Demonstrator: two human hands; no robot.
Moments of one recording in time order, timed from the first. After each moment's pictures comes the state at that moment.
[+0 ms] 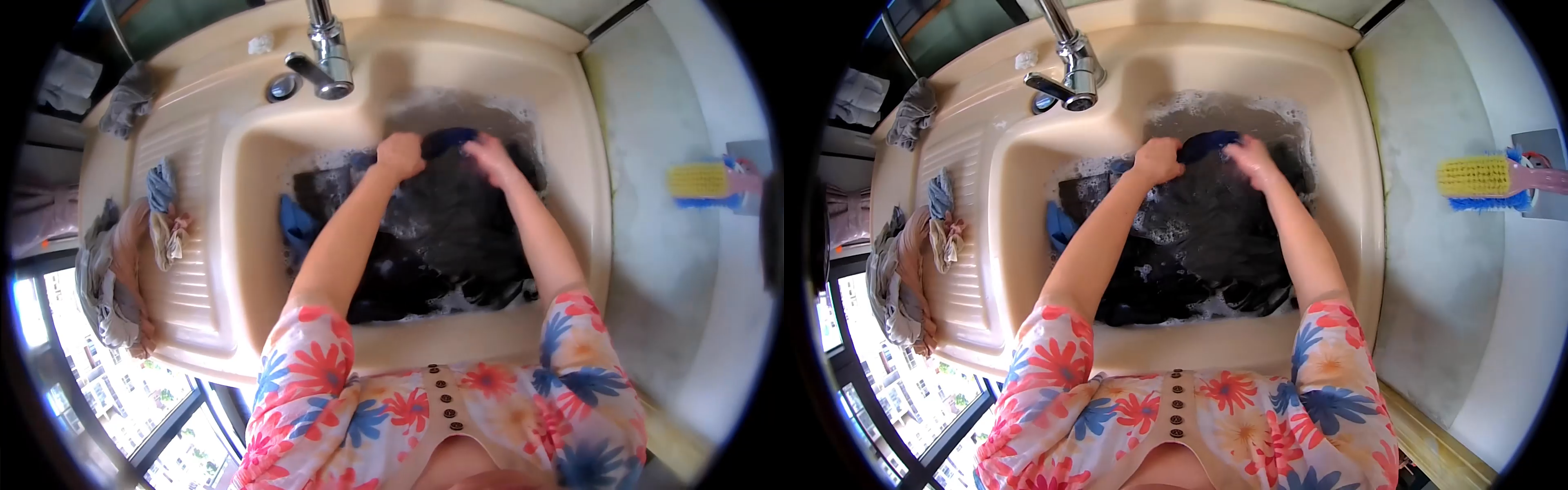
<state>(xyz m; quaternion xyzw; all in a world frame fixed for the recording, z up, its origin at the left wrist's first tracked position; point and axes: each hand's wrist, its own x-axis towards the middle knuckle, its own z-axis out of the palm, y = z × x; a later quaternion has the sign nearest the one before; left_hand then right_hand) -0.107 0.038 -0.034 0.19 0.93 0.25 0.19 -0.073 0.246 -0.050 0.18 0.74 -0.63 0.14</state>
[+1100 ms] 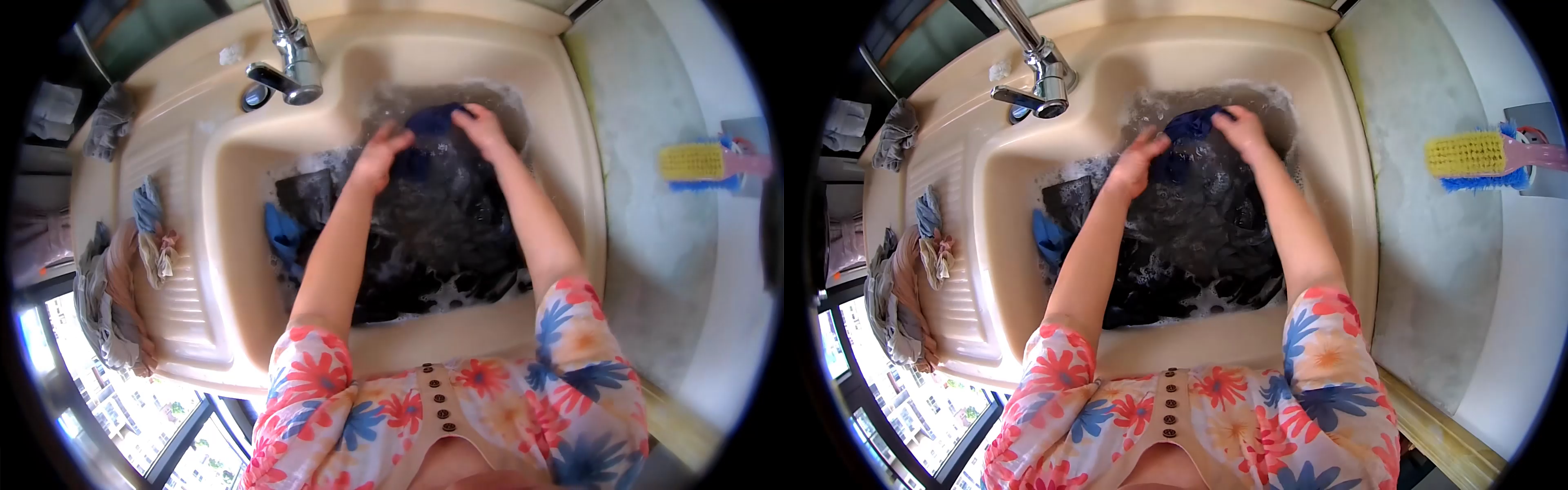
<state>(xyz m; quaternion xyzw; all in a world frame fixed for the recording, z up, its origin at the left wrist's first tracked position) -0.087 0.044 -0.068 -0.11 0.47 0.83 0.27 -0.100 0.263 -0.054 0.18 0.82 -0.54 0.05</state>
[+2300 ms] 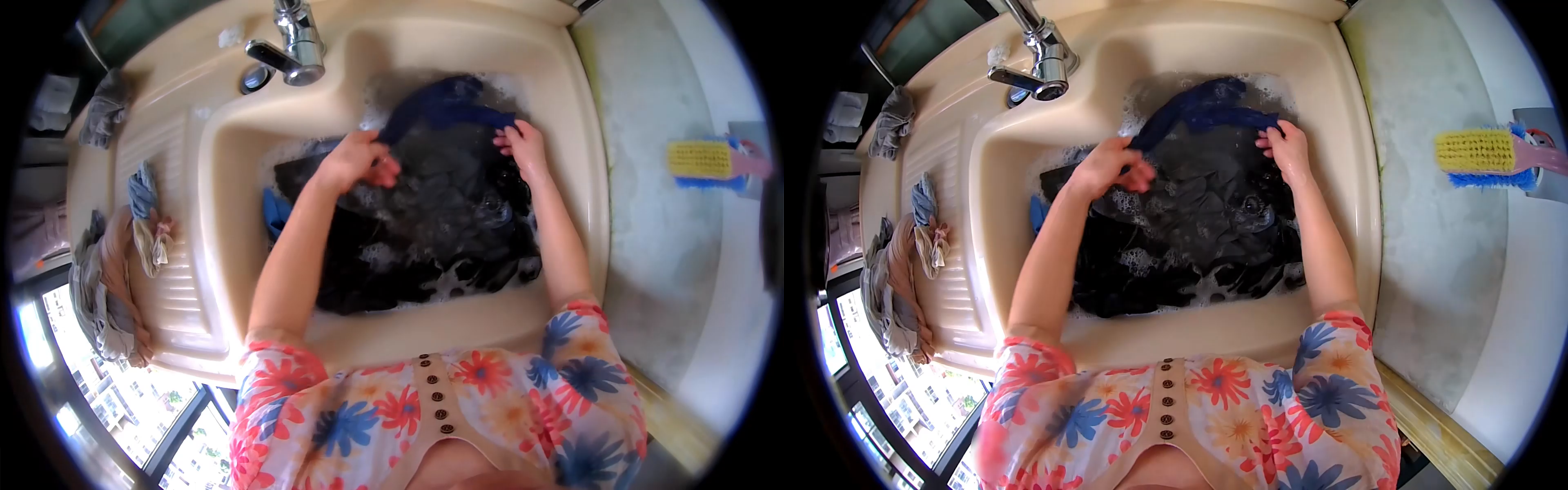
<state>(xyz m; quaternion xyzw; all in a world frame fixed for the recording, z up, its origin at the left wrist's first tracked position) -0.073 -0.020 0.010 -0.01 0.65 0.60 0.47 -0.035 0.301 -0.020 0.24 0.77 -0.59 0.03</state>
